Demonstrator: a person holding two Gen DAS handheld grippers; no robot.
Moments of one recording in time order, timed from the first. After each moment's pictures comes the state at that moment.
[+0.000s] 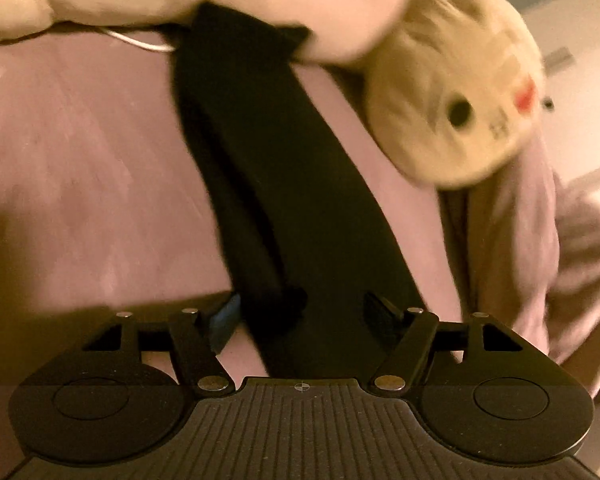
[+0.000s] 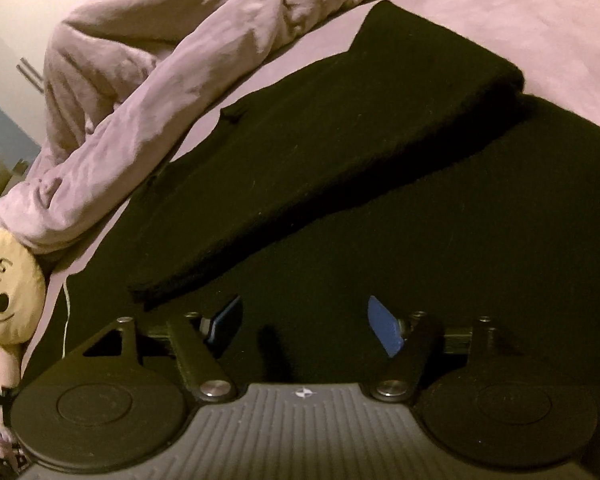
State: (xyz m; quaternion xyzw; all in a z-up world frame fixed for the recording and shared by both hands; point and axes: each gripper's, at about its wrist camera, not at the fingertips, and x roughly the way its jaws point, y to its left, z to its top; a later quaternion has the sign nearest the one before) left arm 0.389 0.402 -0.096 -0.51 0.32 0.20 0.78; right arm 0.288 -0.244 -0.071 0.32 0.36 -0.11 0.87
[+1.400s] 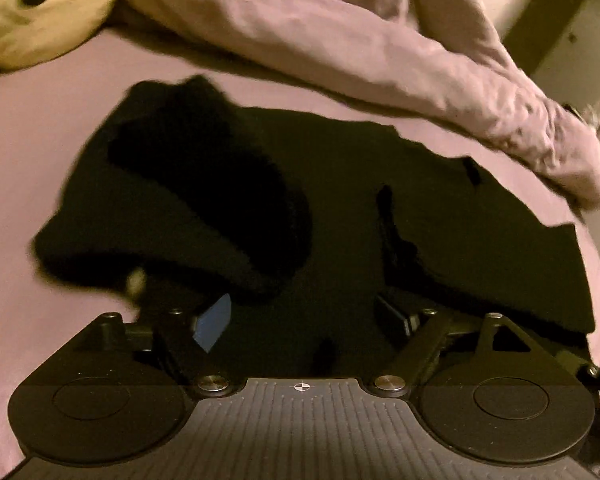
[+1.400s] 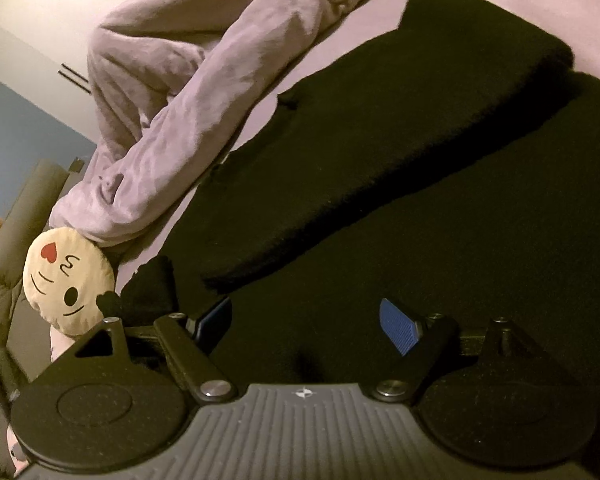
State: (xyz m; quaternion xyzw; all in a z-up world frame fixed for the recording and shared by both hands) left arm 0.399 0.114 -0.049 -0.14 0.47 -0.10 0.87; right arm 0.291 -0.251 -0.060 0.38 0.37 0.00 0.85
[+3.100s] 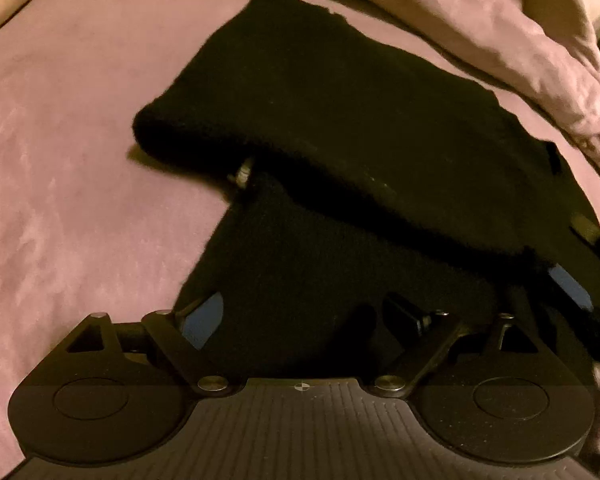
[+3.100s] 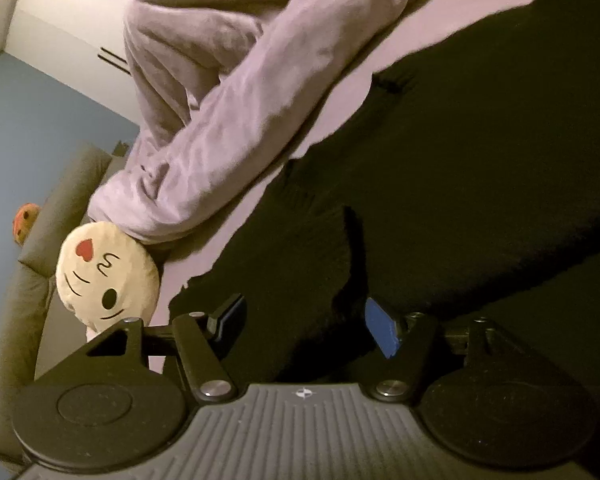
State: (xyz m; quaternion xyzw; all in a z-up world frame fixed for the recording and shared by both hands) left arm 0.392 0.130 -0.072 -0.17 0.57 0.00 0.81; right arm 0.398 -0.209 -0.066 0.40 0.37 0.08 0.84
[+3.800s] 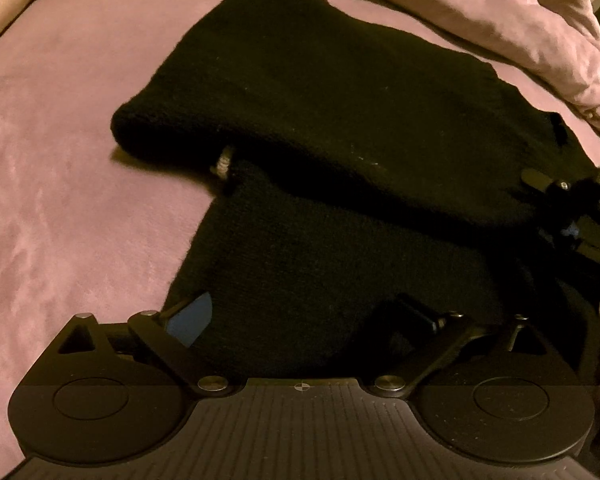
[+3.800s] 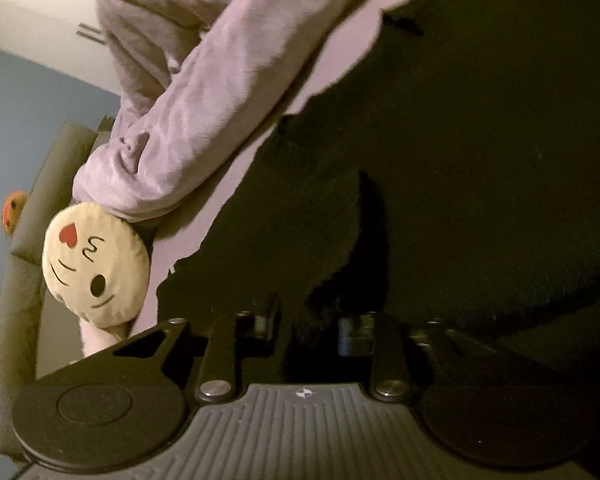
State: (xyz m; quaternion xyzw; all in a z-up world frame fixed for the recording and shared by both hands) left arm 0.402 0.104 -0.082 -0.13 0.58 0.00 0.81; right arm 0.437 -0.188 -0.081 0.39 0.41 0.10 0.82
